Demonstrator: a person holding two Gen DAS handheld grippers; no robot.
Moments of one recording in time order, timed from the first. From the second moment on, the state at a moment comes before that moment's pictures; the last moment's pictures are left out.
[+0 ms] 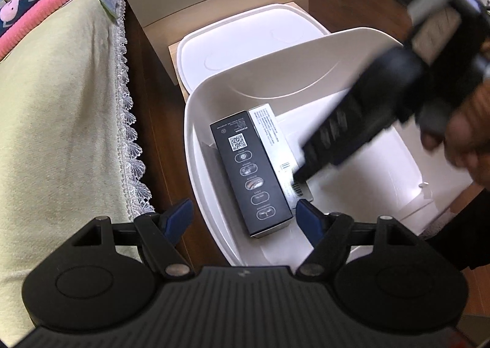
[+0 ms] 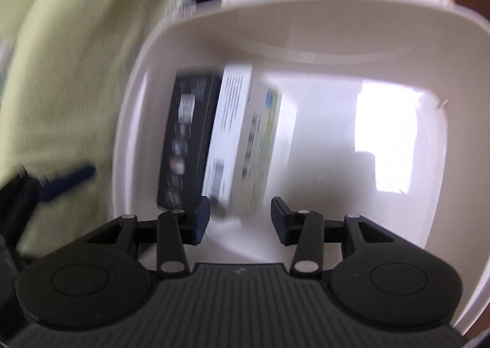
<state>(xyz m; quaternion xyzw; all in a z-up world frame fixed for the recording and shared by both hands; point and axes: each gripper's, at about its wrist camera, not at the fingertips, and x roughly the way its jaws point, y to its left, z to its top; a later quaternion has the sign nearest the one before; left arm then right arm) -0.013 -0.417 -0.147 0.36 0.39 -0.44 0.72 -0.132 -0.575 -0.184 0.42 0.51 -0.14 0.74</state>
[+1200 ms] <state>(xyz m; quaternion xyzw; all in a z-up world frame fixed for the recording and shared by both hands) -0.018 -0.418 -0.142 0.36 0.38 -0.45 0.73 -0.155 -0.595 -0.246 0.54 0.41 -0.26 0.68</state>
